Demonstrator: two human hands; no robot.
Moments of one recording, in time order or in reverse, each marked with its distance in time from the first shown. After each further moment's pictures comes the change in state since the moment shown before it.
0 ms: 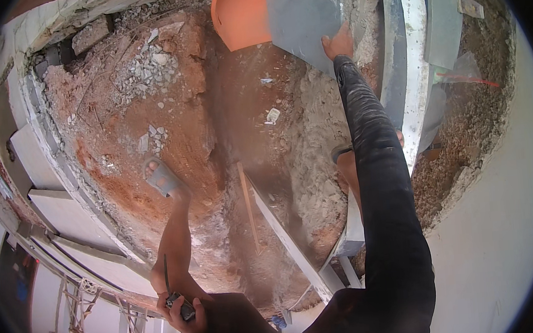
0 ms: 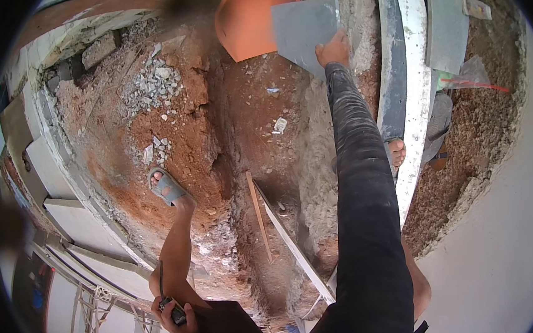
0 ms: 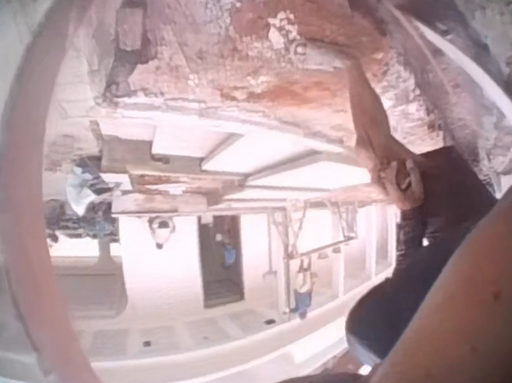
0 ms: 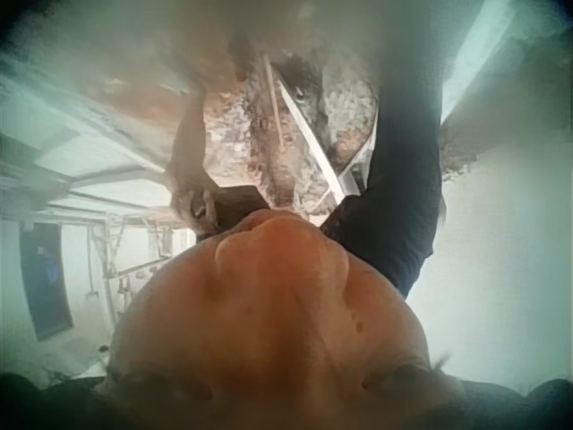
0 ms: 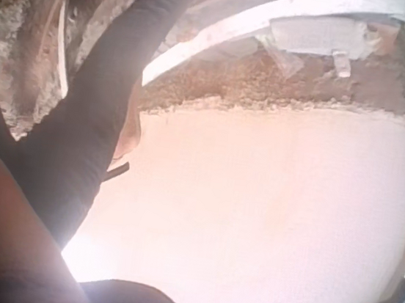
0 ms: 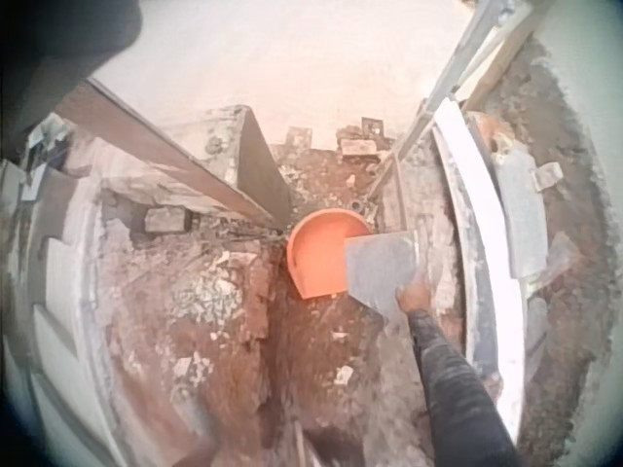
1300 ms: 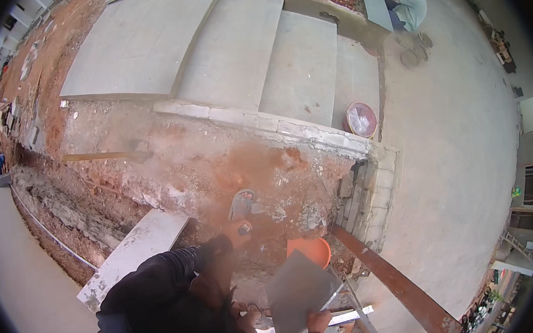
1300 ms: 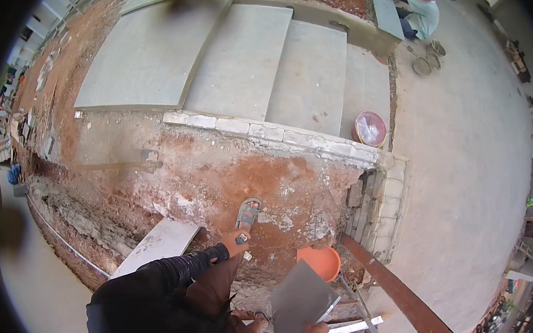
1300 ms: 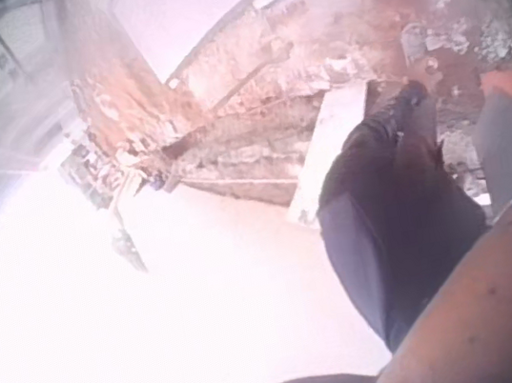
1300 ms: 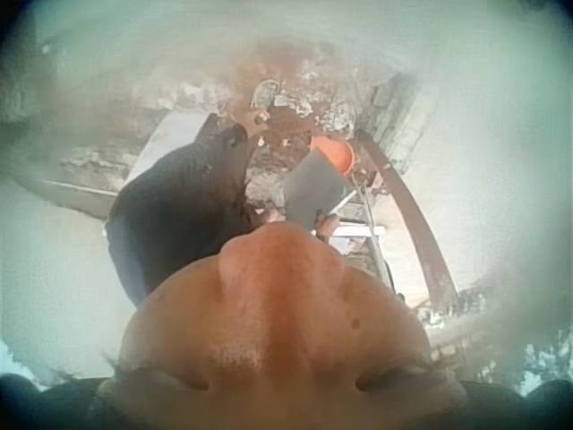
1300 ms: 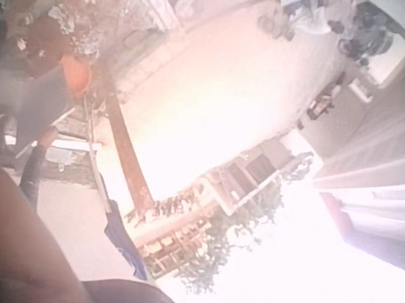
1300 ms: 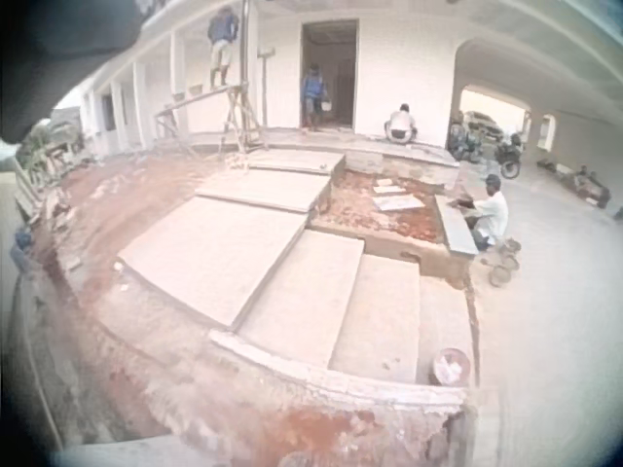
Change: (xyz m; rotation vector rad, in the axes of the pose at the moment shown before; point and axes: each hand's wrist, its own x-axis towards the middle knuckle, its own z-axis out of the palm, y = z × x) left_hand -0.105 -0.225 -0.140 -1.062 0.672 -0.648; right_hand -0.577 -0.454 -0.466 -0.431 -0.438 -1.074
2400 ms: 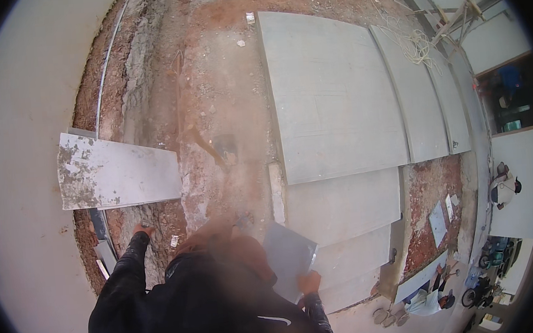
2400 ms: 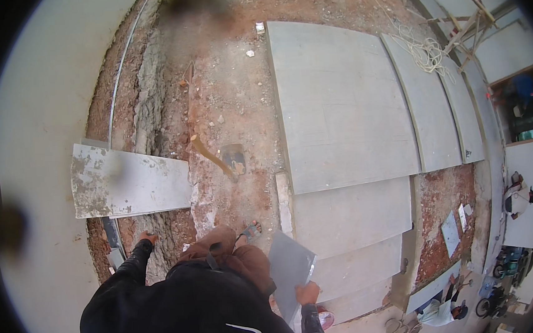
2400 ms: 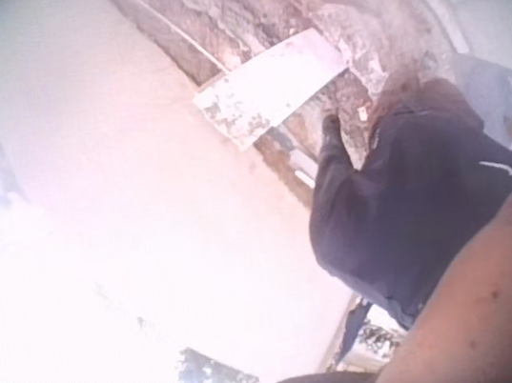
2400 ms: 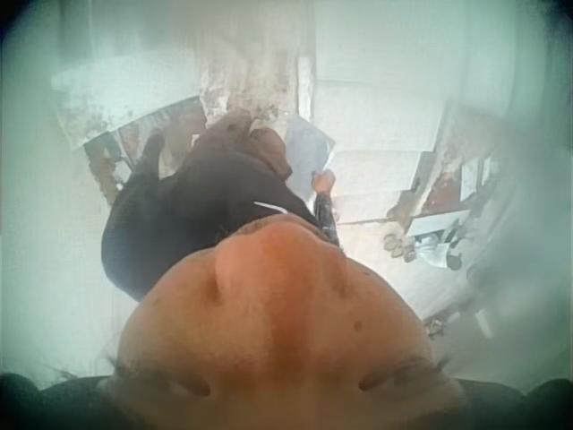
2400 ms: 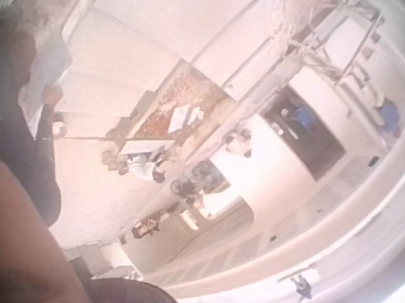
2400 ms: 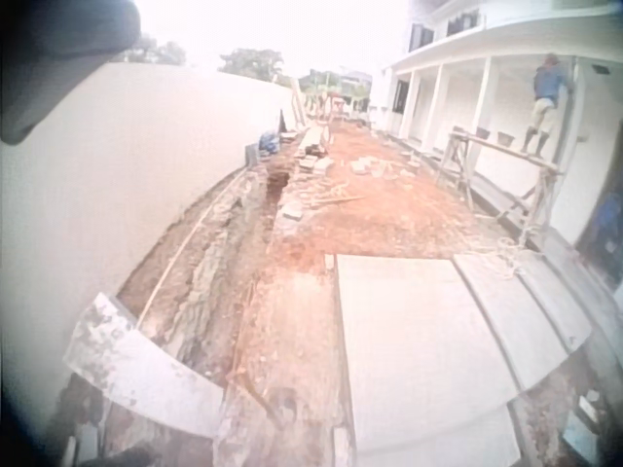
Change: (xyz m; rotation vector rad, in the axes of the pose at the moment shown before) left_hand -0.242 -0.140 -0.375 -0.692 0.975 -1.686; right_hand 0.130 -0.884 0.139 -0.747 -0.487 -1.202
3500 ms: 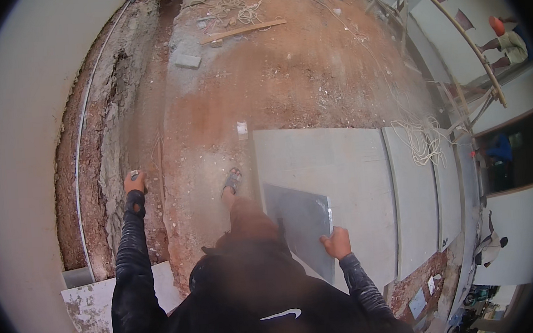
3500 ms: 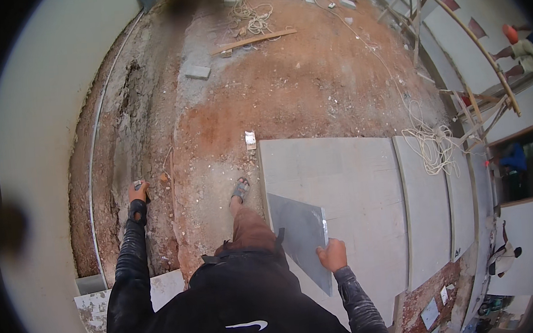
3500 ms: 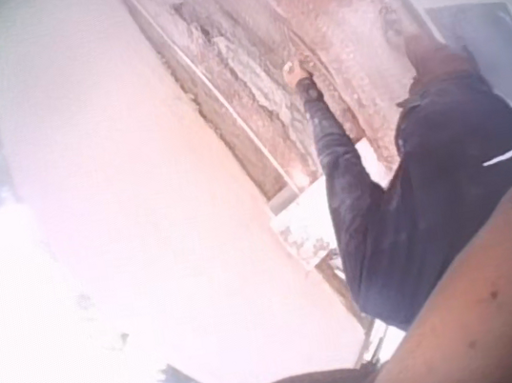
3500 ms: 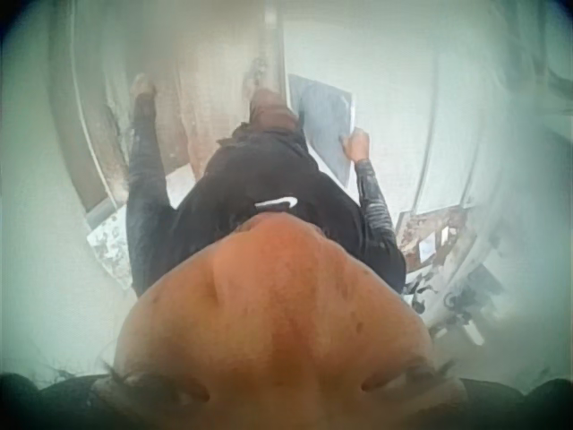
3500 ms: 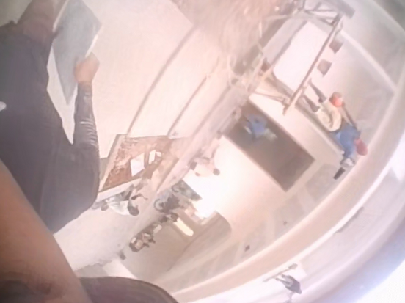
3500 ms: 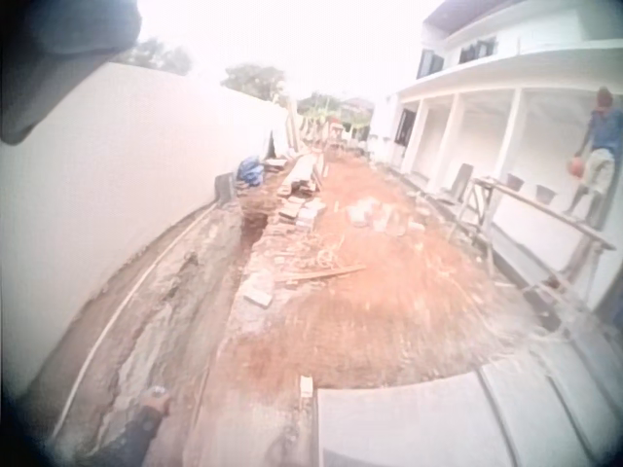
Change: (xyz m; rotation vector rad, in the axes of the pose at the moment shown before) left_hand 0.578 0.979 -0.538 -0.771 0.513 0.344; right_hand 0.810 -0.907 -0.360 -0.062 -0.005 -0.515
